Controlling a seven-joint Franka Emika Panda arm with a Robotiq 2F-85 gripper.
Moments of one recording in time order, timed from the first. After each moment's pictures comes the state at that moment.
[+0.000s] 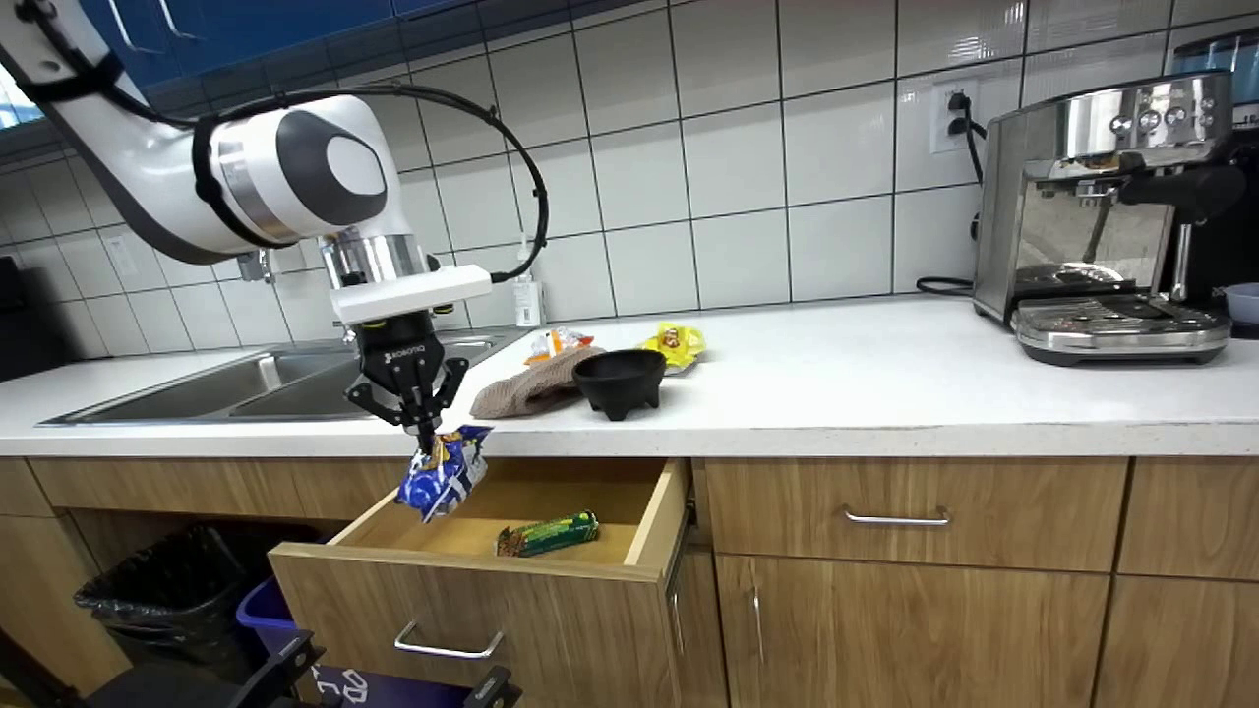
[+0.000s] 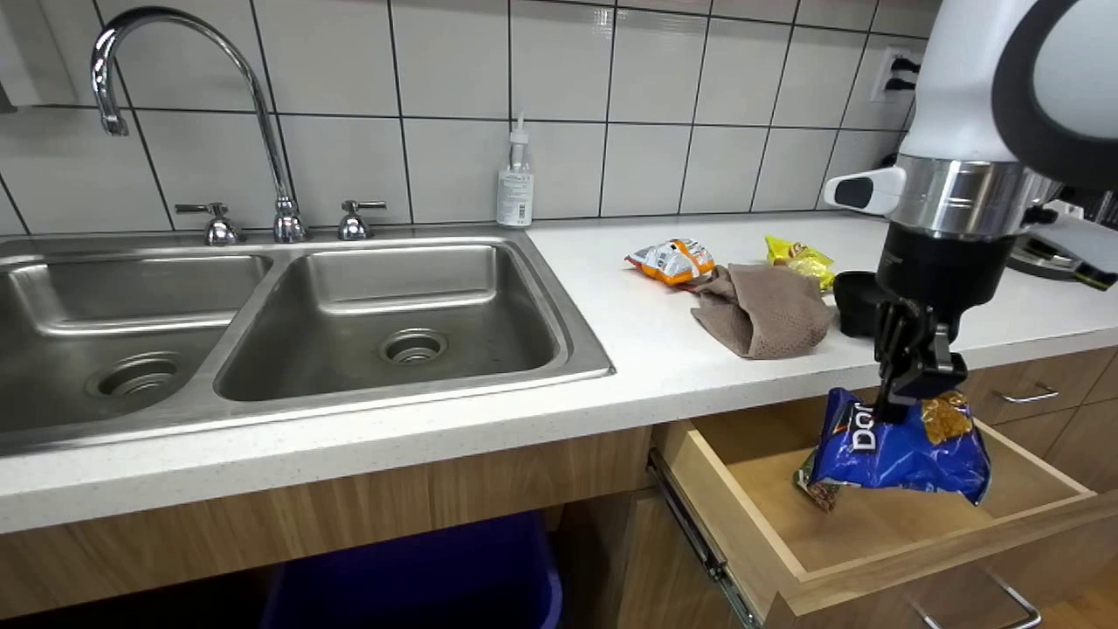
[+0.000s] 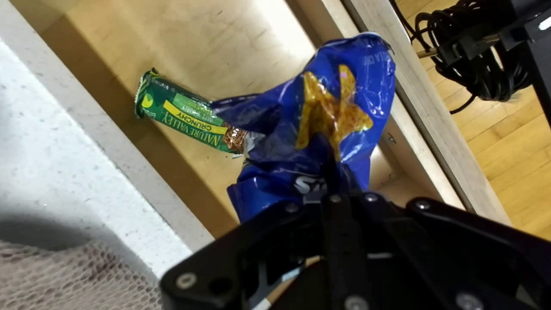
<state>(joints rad) 0.12 -0.05 0.06 -2.65 -0.11 2.53 -0.81</state>
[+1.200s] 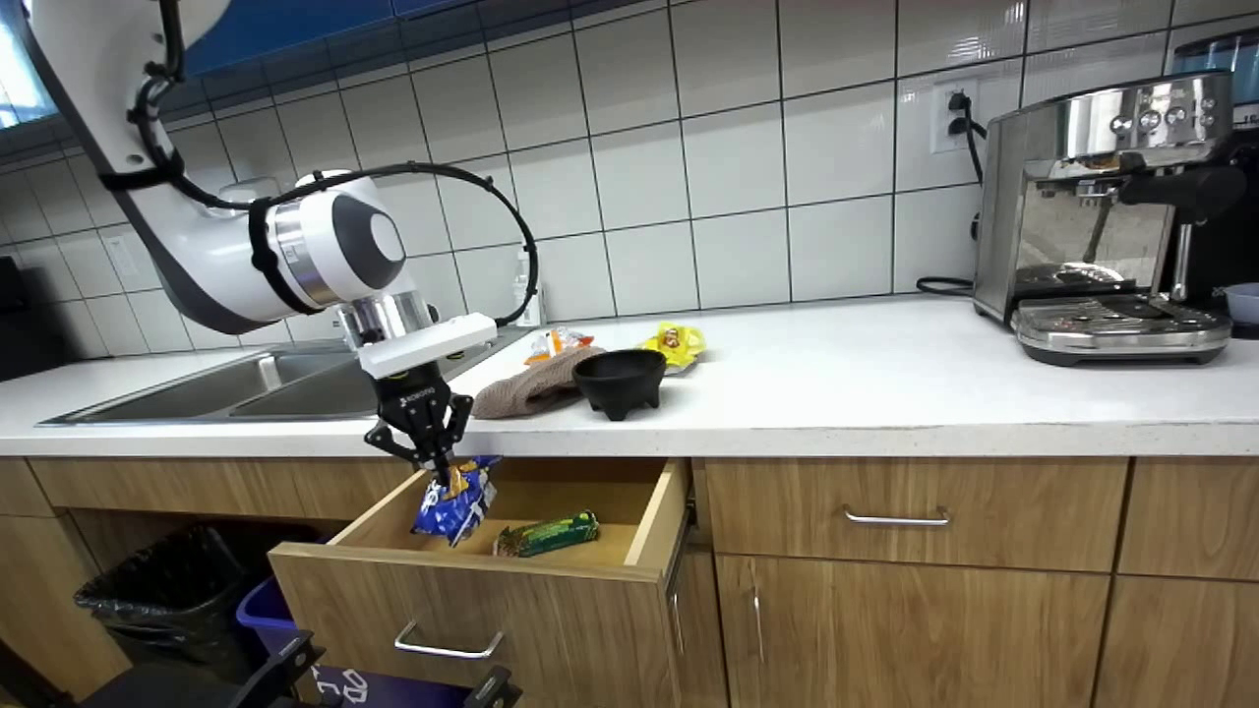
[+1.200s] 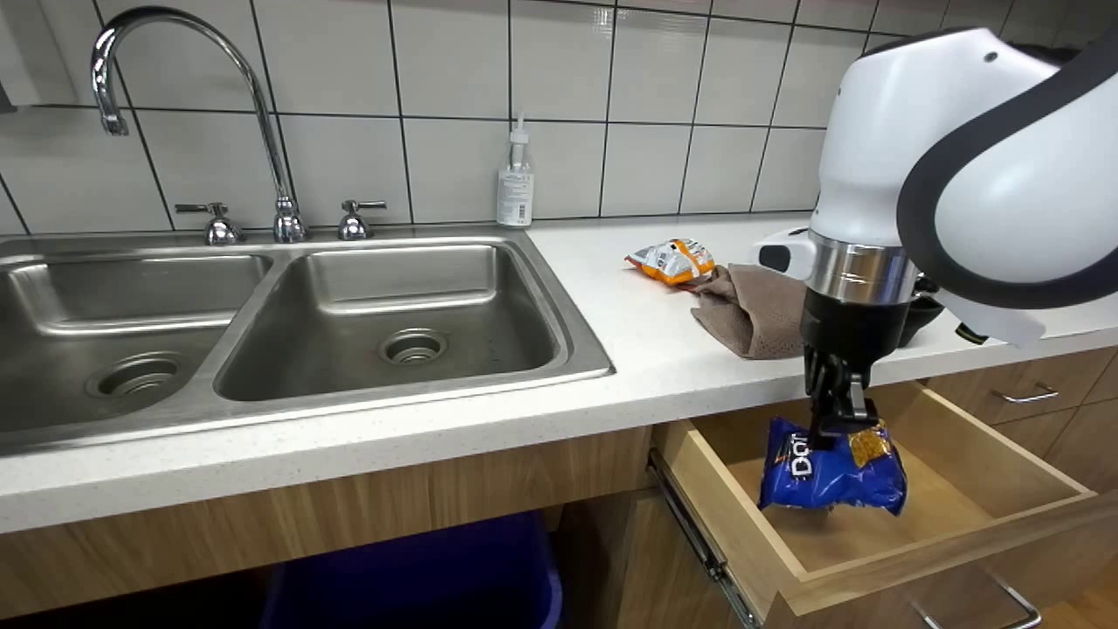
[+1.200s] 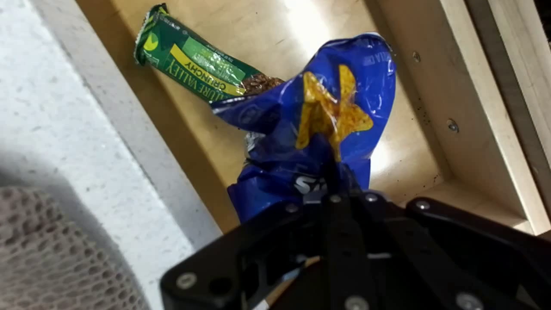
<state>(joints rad) 0.12 0.19 0.10 -2.54 -0.31 2.67 -0.70</state>
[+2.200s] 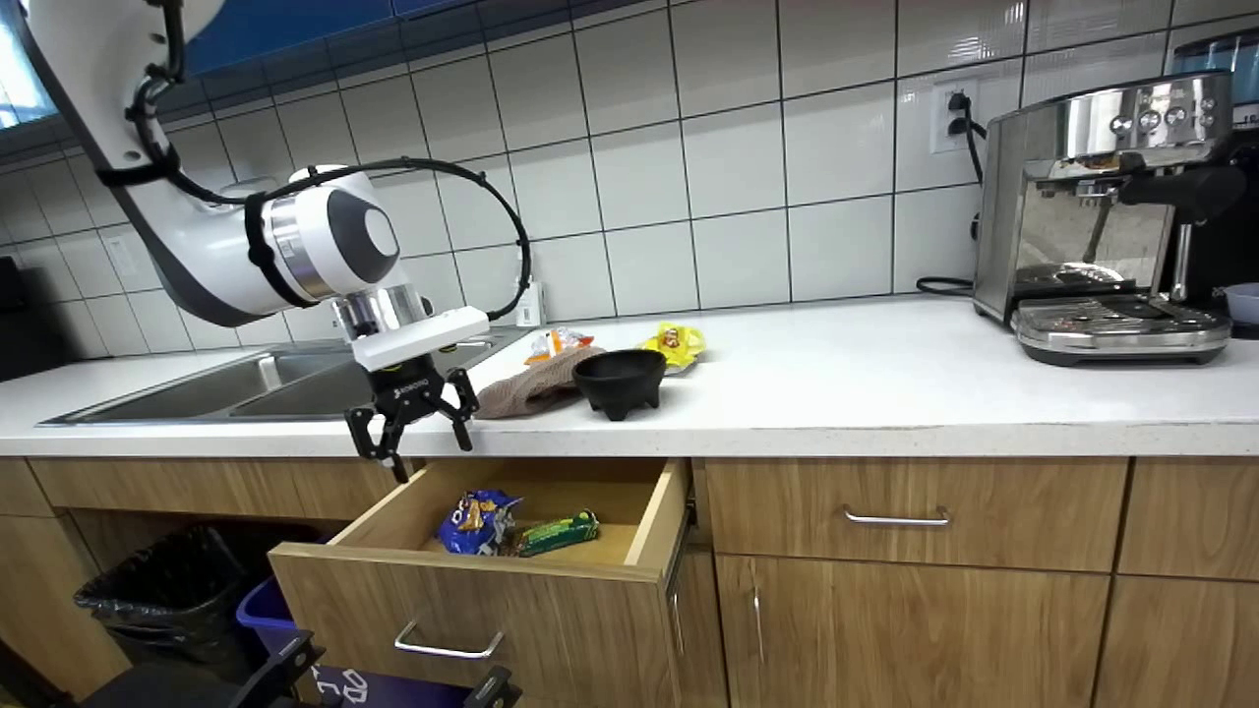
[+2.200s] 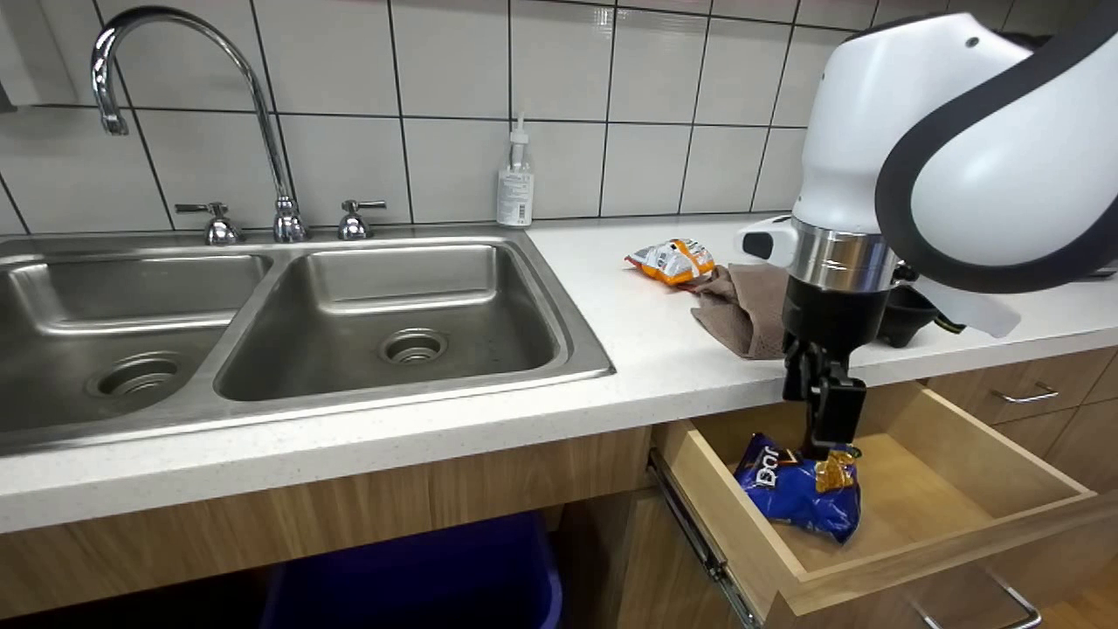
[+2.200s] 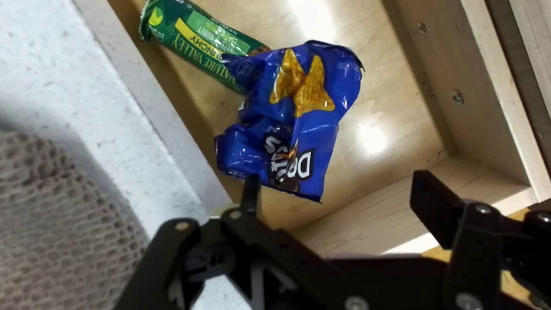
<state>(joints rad) 0.13 0.19 0.12 -2.51 -0.29 2.66 -0.69</state>
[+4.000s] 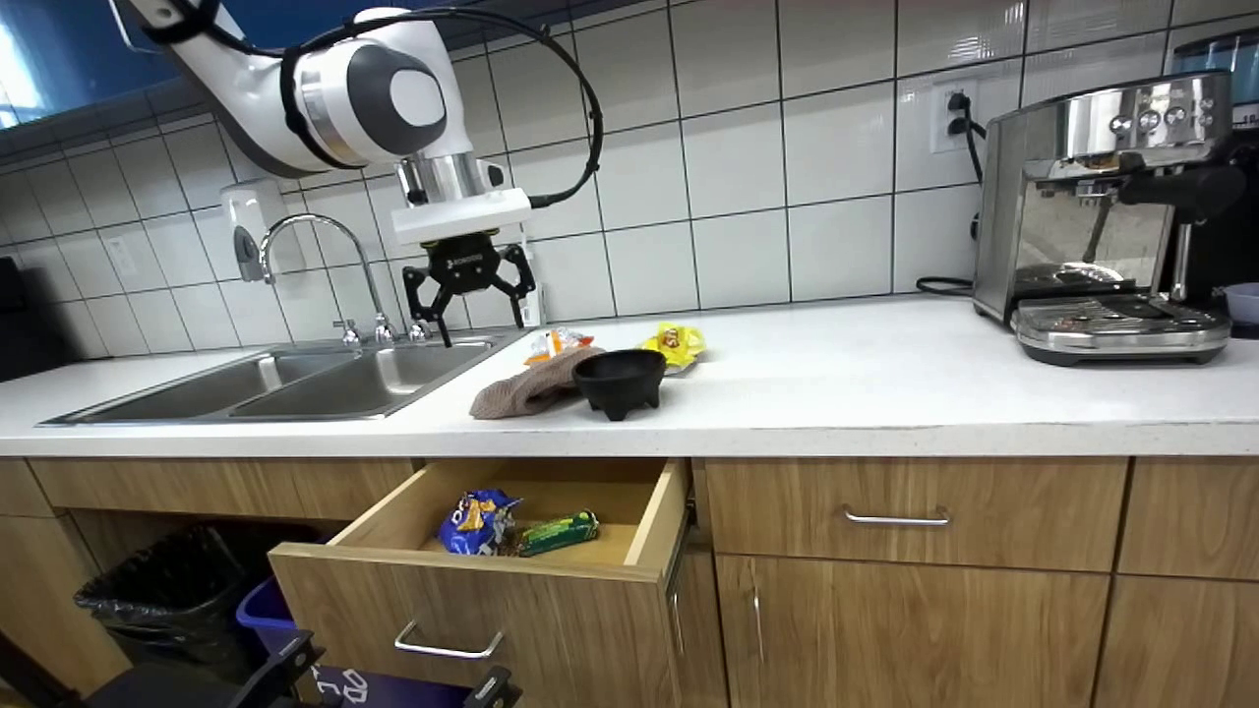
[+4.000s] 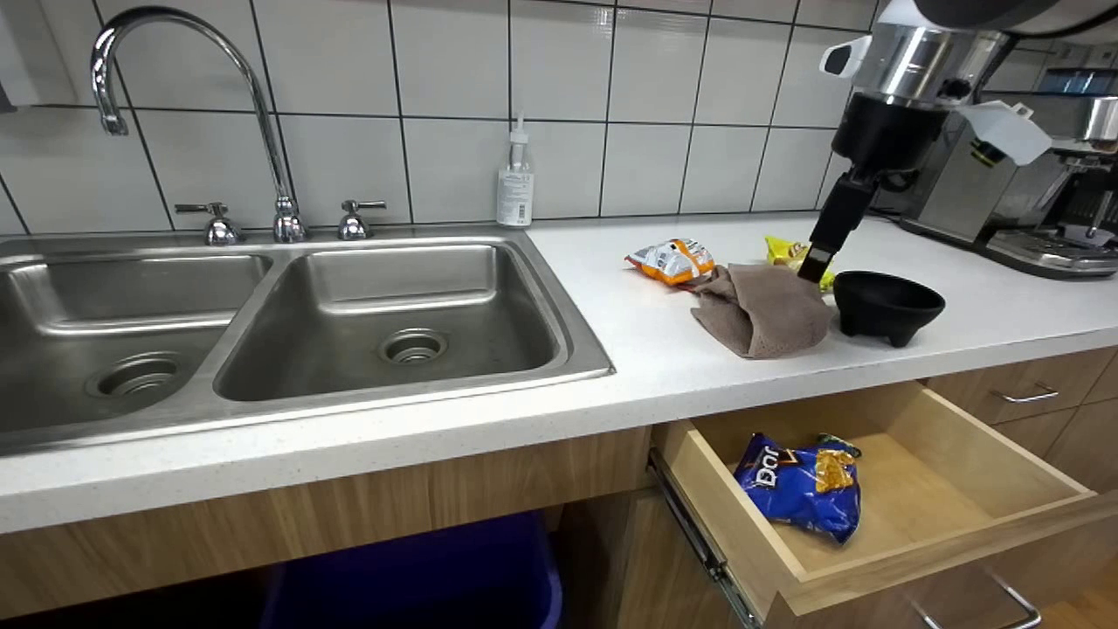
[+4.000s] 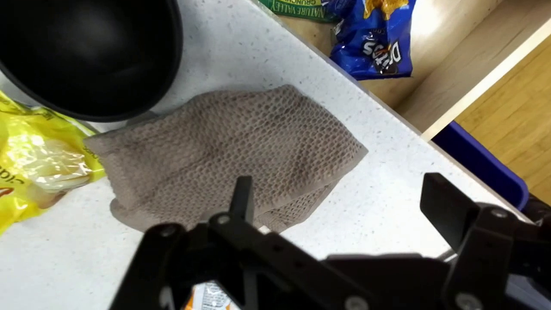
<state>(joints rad) 0.06 0.01 0.04 -2.36 0.05 2.54 -0.71</state>
